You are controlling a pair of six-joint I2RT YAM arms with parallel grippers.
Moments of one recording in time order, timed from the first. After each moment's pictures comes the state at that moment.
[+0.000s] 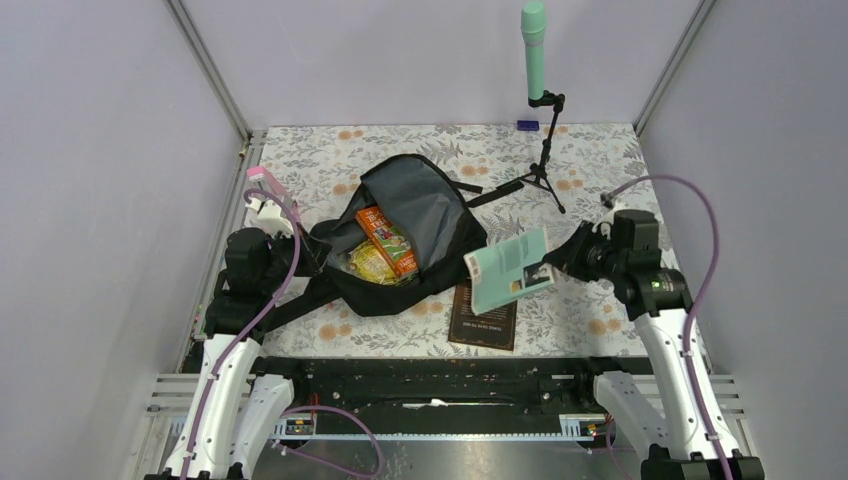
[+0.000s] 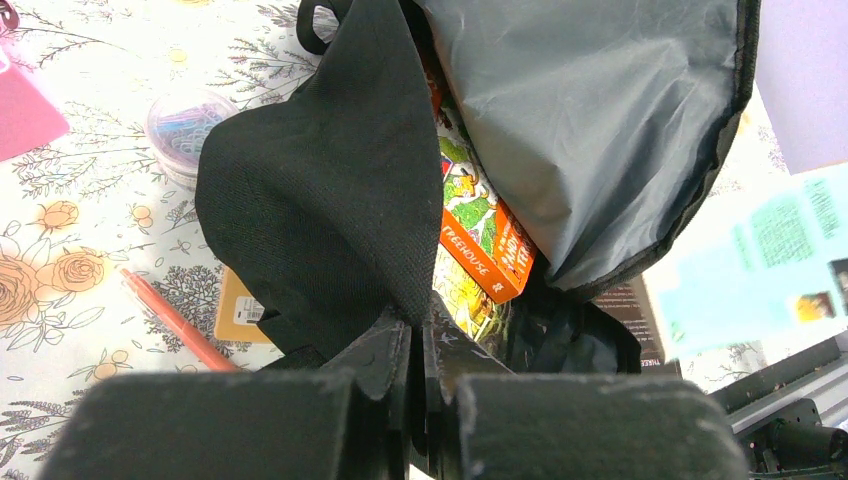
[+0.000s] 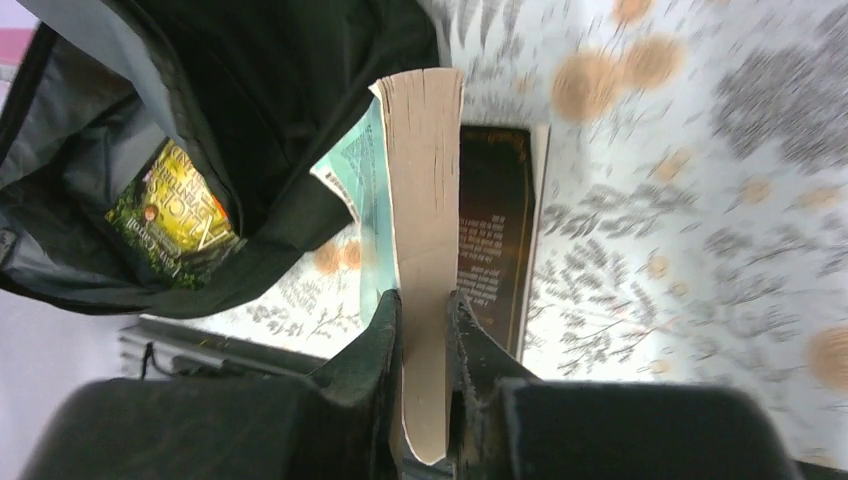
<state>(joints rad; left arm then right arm) -0.07 0.64 0.69 -0.45 0.34 -0.34 0.07 0.79 0.82 -0.78 -0.35 0.55</state>
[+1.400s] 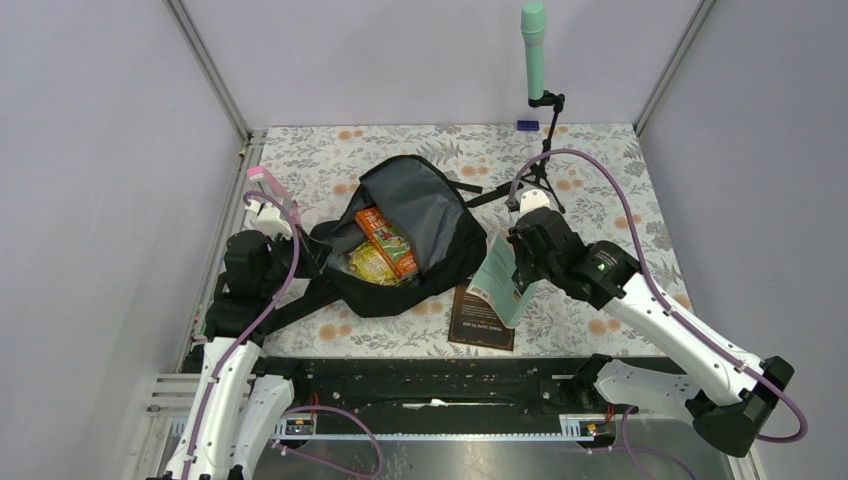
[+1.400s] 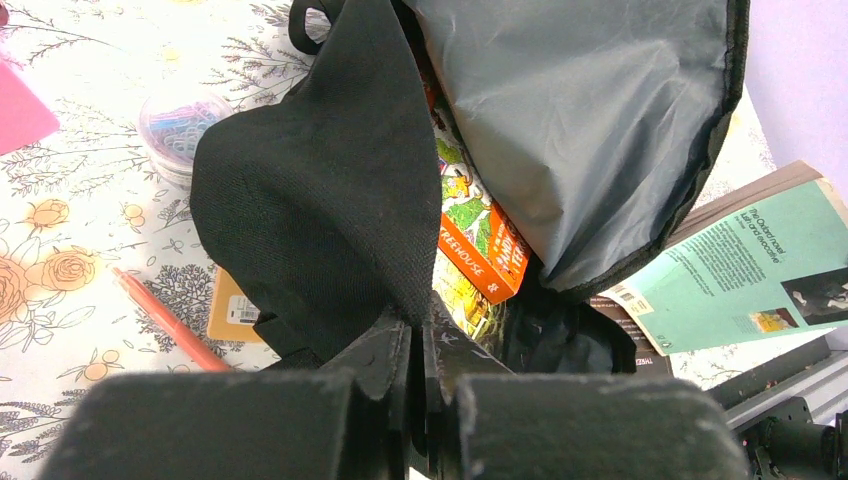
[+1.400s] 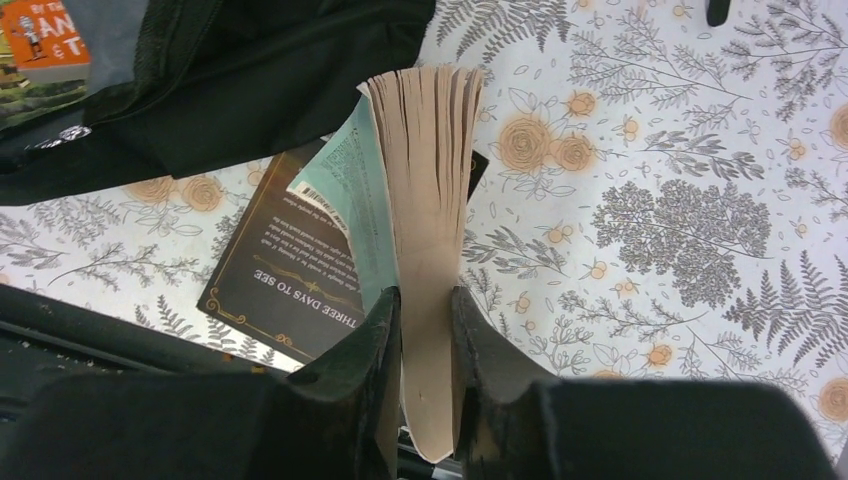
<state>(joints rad) -0.07 0.62 0.68 -0.45 0.34 -0.35 0.77 1.05 1.09 -0.91 0.34 0.28</state>
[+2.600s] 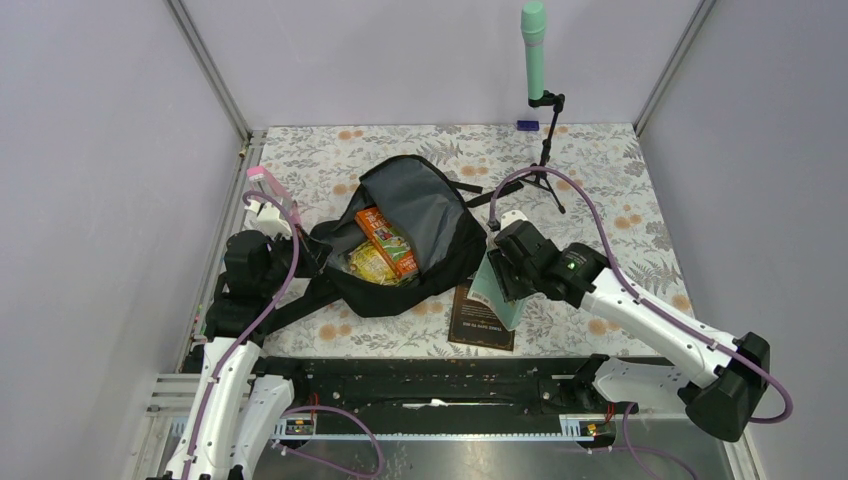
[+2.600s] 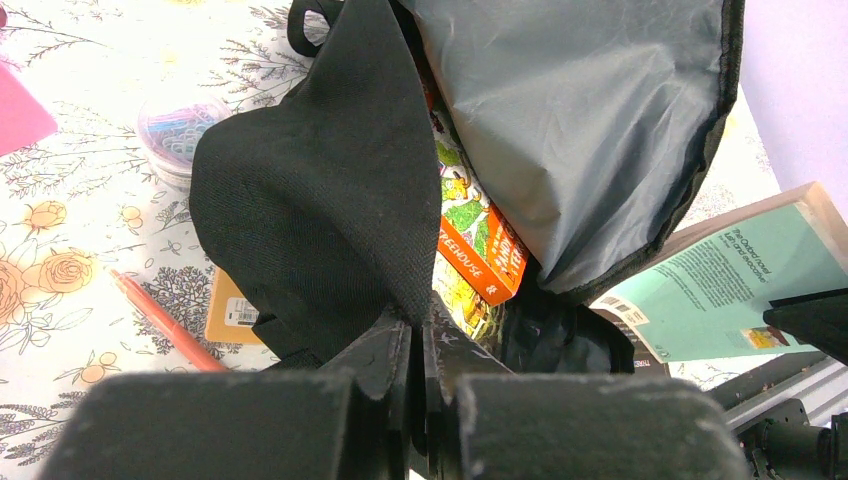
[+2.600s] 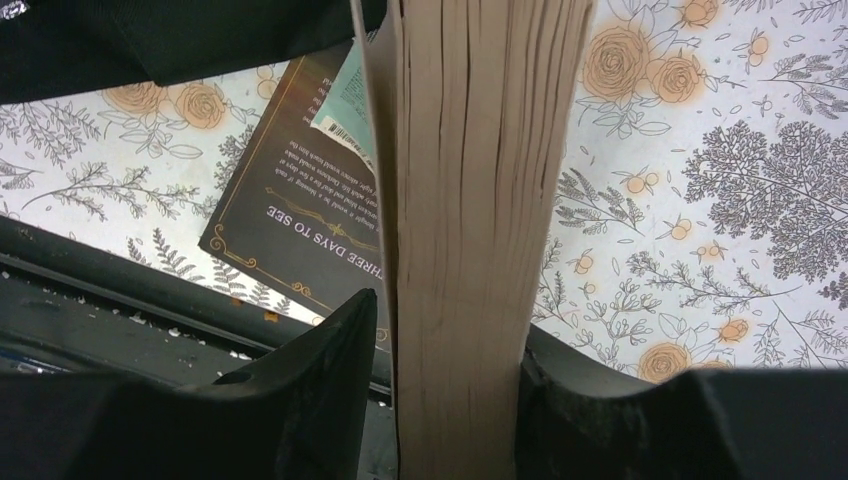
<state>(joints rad) -0.07 0.62 0.68 -0.44 0.34 -0.36 0.82 1.12 1.00 -0.91 0.24 0.34</state>
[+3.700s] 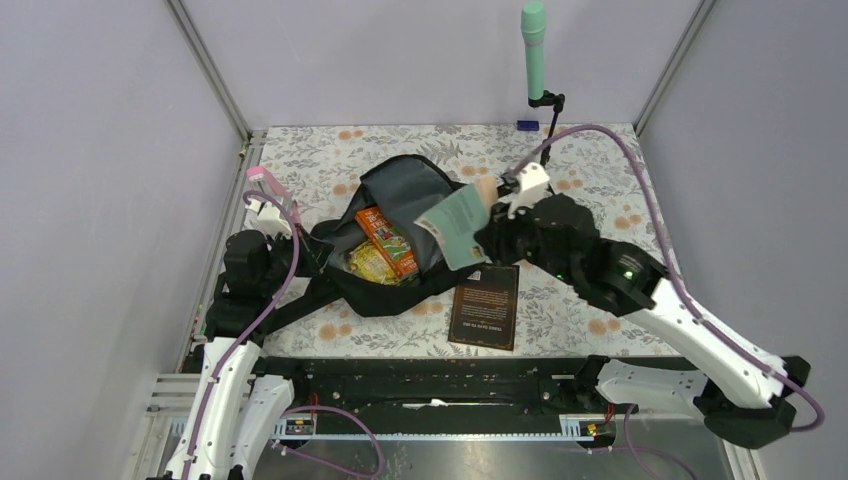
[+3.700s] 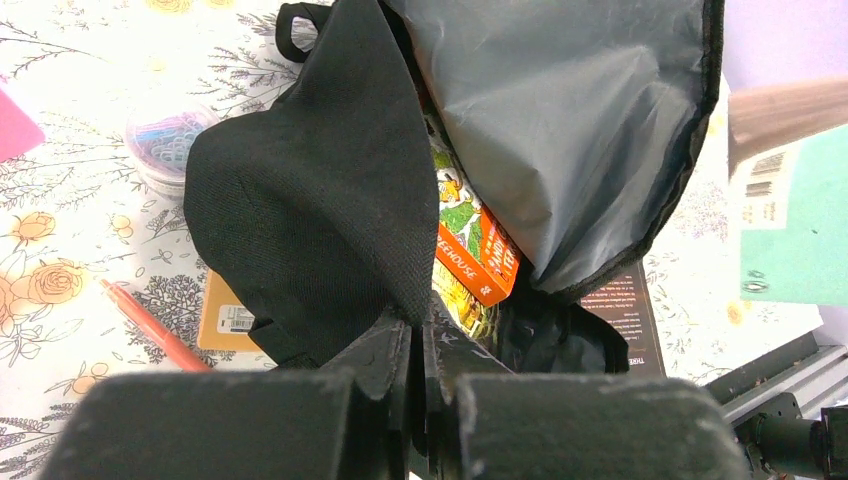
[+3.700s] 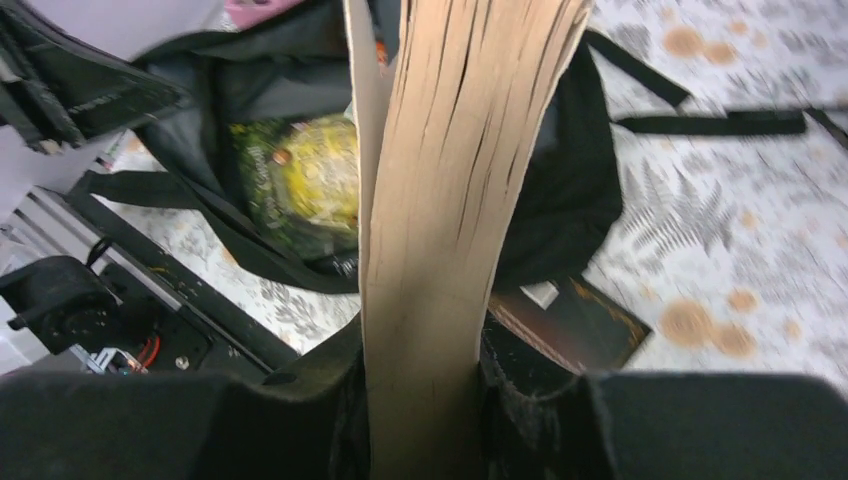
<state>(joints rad) -0.07 0.62 0.68 -0.43 0.36 -0.36 0.89 0.99 1.28 -0.74 0.22 0.34</state>
